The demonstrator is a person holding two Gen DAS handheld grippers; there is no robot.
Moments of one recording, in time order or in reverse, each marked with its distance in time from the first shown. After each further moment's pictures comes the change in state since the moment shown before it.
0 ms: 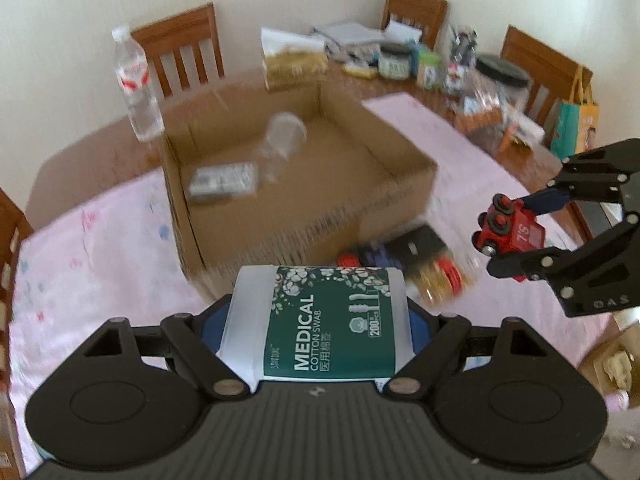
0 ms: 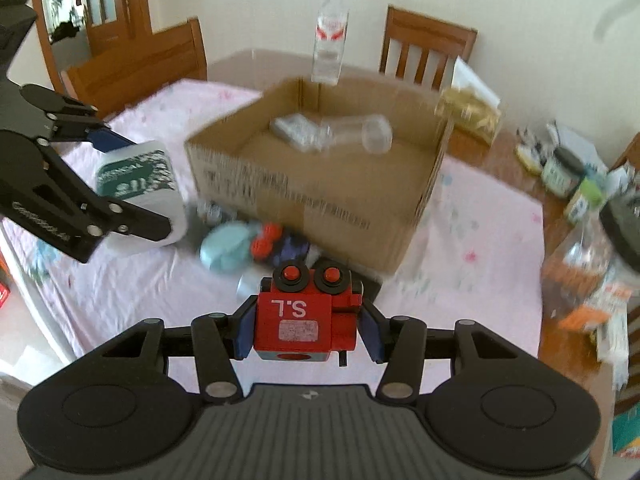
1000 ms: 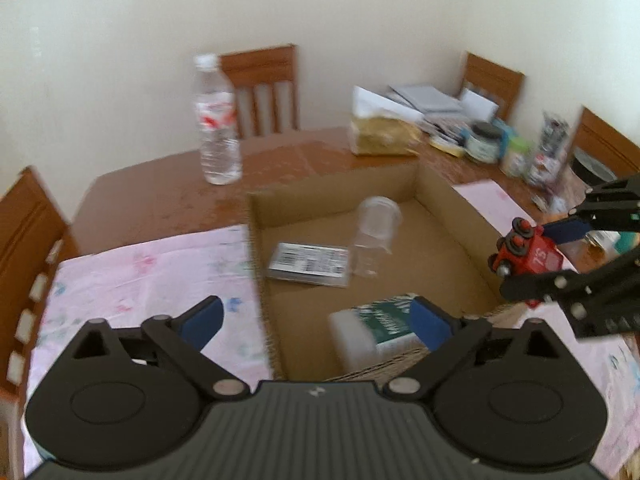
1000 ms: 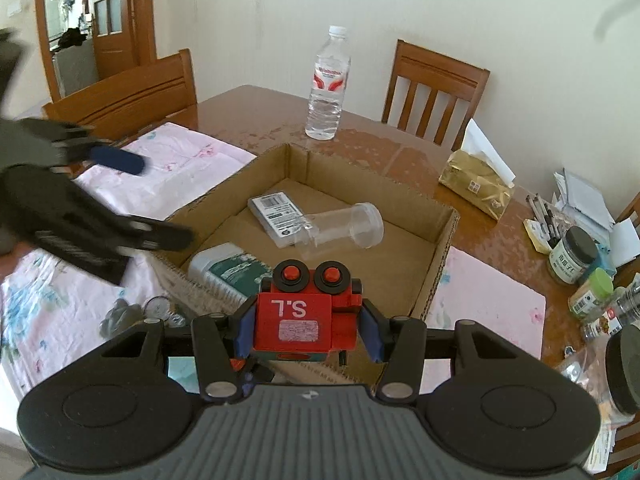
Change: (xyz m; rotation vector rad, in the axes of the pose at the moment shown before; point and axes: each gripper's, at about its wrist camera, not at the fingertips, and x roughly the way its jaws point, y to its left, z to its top) left arm 0.018 0.063 0.030 -0.185 -0.156 0.149; right arm 0.057 -0.025 0.090 -0.042 -0.036 -0.012
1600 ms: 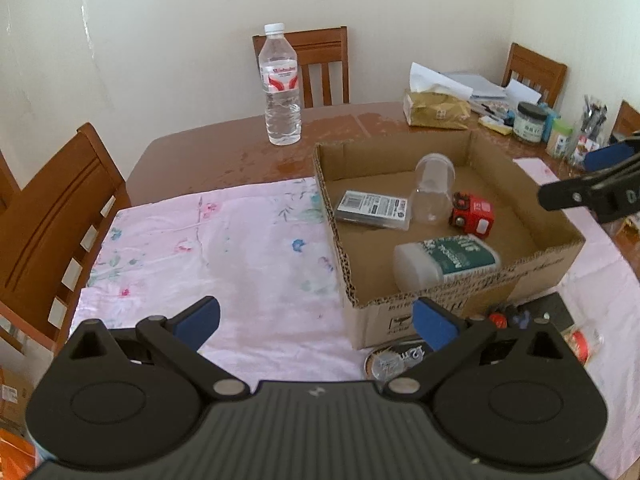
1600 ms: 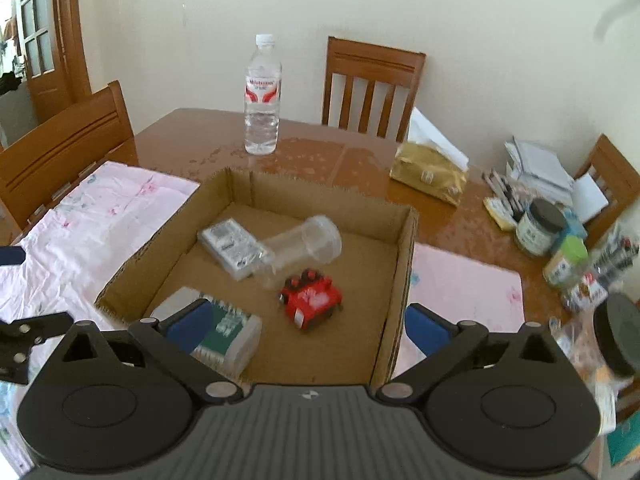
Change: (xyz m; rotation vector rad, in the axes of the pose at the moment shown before) left arm -0.016 0.022 -0.045 -0.031 0.055 0.115; right arm 0.002 0.001 0.002 0.180 -0.013 -0.134
